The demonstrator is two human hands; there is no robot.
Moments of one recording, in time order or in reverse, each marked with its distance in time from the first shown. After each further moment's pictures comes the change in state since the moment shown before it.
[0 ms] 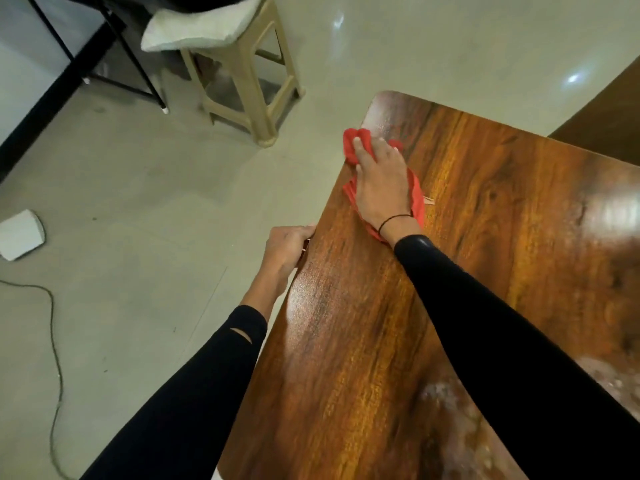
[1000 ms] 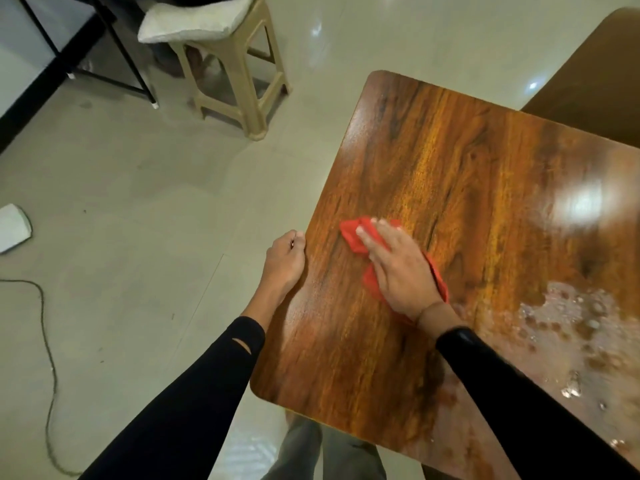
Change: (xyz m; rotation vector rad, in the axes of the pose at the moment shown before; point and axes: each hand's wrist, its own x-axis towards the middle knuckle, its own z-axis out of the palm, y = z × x) left_hand -0.091 -0.079 -0.035 0.246 0.008 0.254; right_hand -0.238 -0.005 0.010 0.055 0.003 -0.169
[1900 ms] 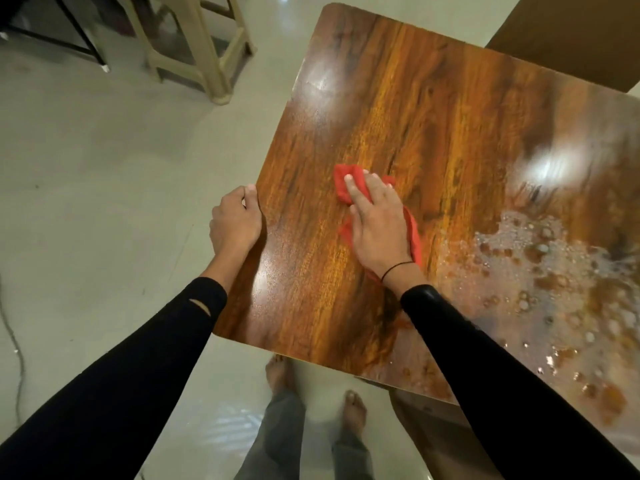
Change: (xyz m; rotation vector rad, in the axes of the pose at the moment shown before) left_hand -0.034 -0.021 0.015 0.295 0.314 0.075; right_hand -0.054 -0.007 -0.001 0.031 0.106 0.219
